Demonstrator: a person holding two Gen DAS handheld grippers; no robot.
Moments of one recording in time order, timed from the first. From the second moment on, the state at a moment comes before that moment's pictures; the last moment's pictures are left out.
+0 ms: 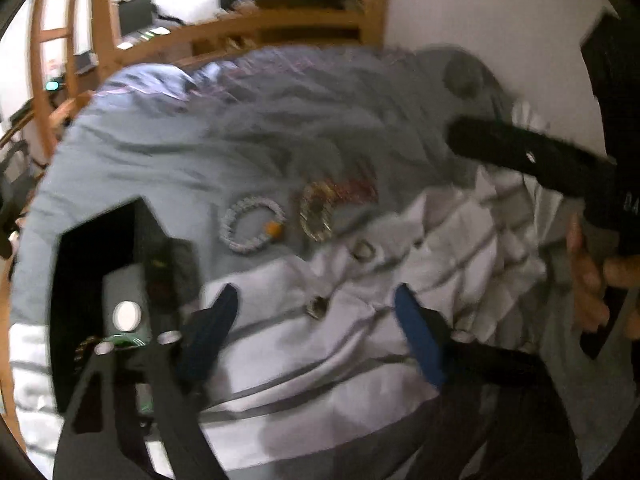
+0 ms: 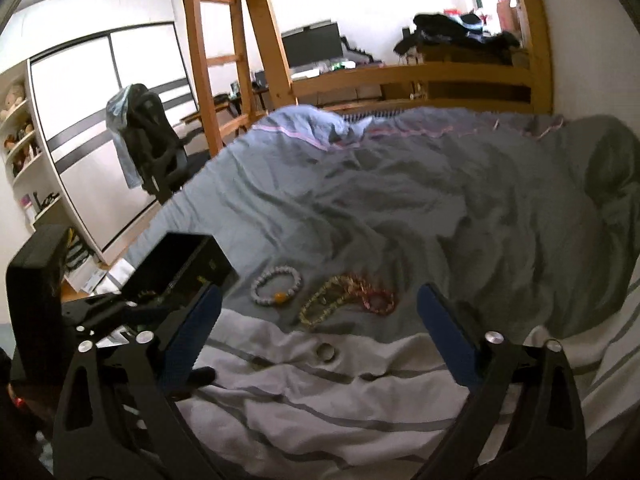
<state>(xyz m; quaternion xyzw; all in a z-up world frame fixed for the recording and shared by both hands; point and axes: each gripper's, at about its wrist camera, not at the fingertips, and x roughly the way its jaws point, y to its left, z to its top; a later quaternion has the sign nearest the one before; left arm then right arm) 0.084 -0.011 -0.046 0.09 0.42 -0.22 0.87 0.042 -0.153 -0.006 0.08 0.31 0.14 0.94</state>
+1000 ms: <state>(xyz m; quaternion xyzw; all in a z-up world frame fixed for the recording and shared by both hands) 0.119 -0.027 -0.106 0.11 0.51 -0.20 0.83 0.100 -0.102 -0.114 0.00 0.49 0.17 0.85</state>
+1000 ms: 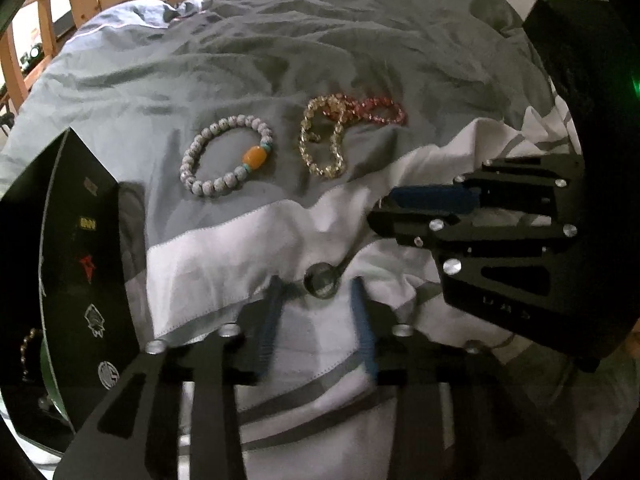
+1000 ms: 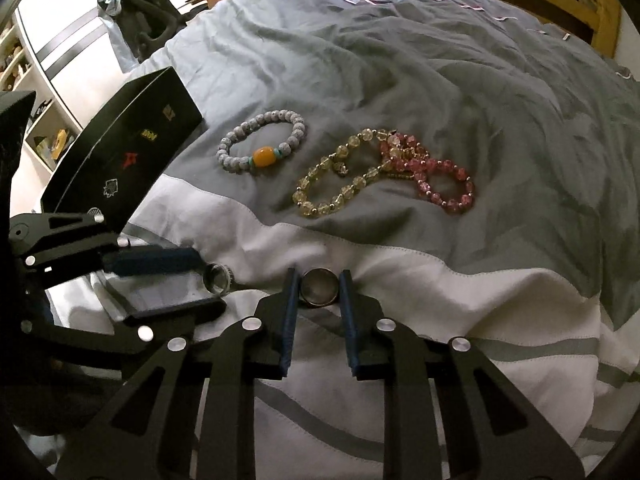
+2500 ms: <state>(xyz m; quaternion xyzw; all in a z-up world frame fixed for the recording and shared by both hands) 0.109 0.013 -0.040 0.04 0.44 -0.16 0.88 0.075 -0.110 -0.066 0.02 0.41 0.17 0.90</state>
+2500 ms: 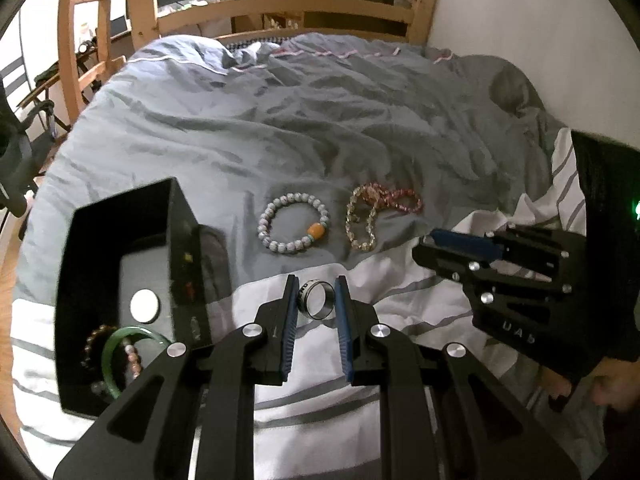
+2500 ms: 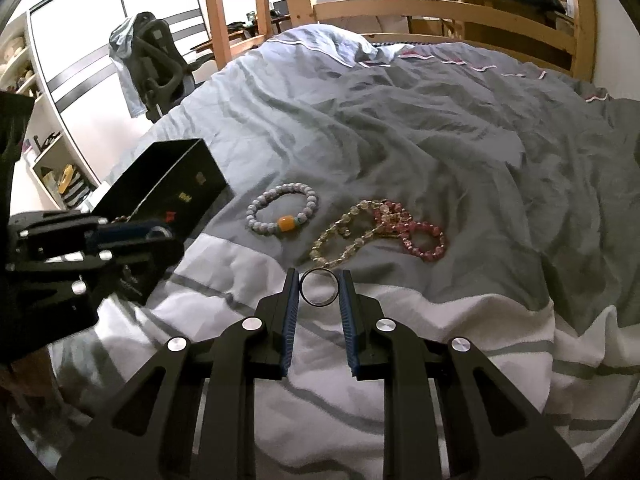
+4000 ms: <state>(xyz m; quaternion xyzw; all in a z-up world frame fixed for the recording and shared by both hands) 0.087 0.154 0.012 -0.03 0.42 -0.06 0.91 0.038 0.033 0.009 -0.04 0.37 0.24 0.90</state>
